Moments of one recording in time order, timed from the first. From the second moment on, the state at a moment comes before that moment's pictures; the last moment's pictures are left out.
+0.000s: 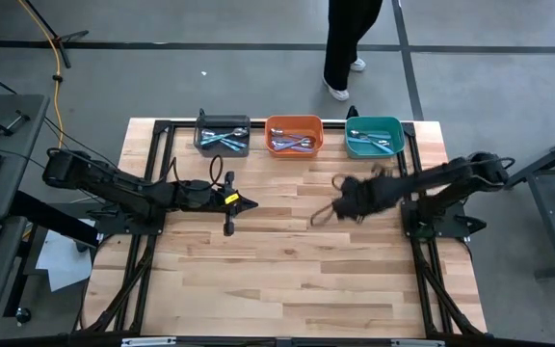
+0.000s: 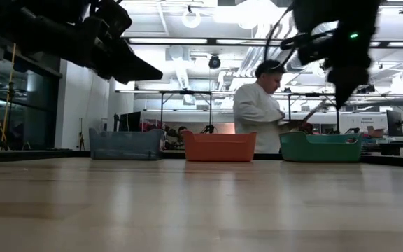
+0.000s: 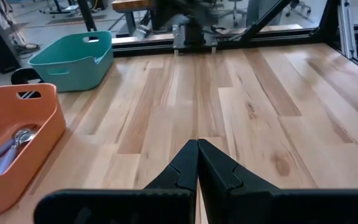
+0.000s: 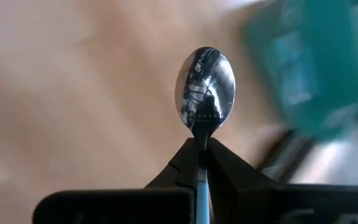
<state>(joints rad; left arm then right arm) -0.07 1.24 0.39 0.56 -0.14 0.05 0.13 1.45 1.01 -1.29 0.54 0.71</state>
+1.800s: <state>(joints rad) -0.07 1.24 0.39 0.57 -0.14 0.04 -0.97 1.50 0.70 -0.21 0.28 -0.72</state>
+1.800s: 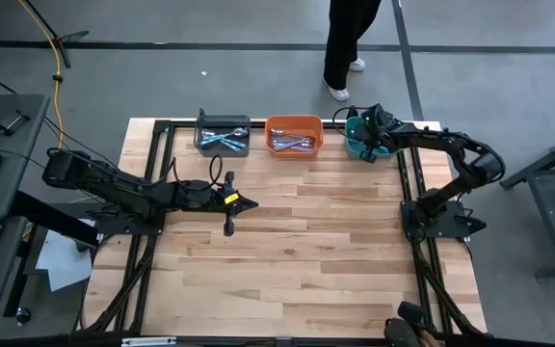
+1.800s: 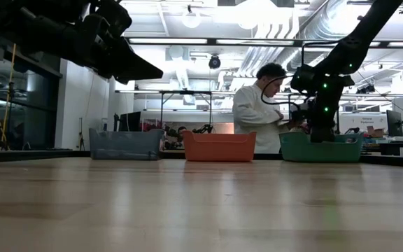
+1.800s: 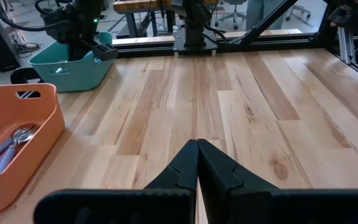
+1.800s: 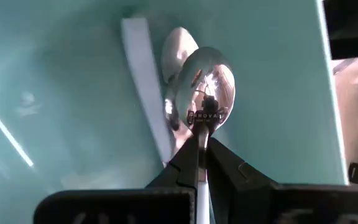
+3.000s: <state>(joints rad) -0.09 1.02 0.39 0.44 -0.14 0.06 -0.90 1.46 0.80 -0.33 0.31 -0.58</state>
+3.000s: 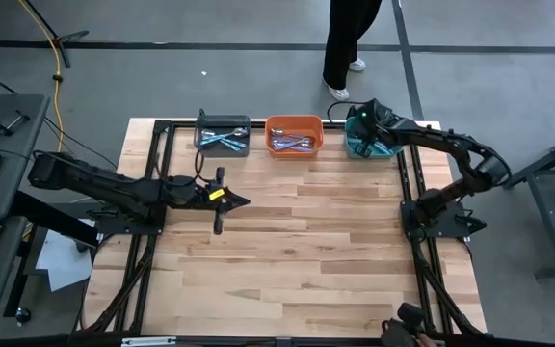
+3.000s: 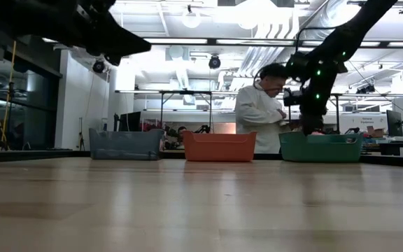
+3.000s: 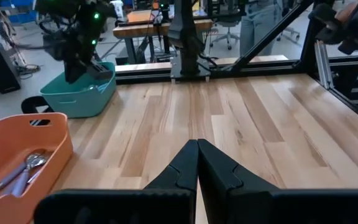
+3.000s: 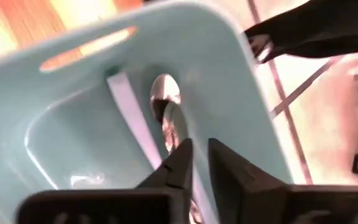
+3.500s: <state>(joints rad) -0.09 0.86 0.29 0.45 -0.12 0.08 -0.78 1.24 0.80 -0.12 -0.05 -0.42</state>
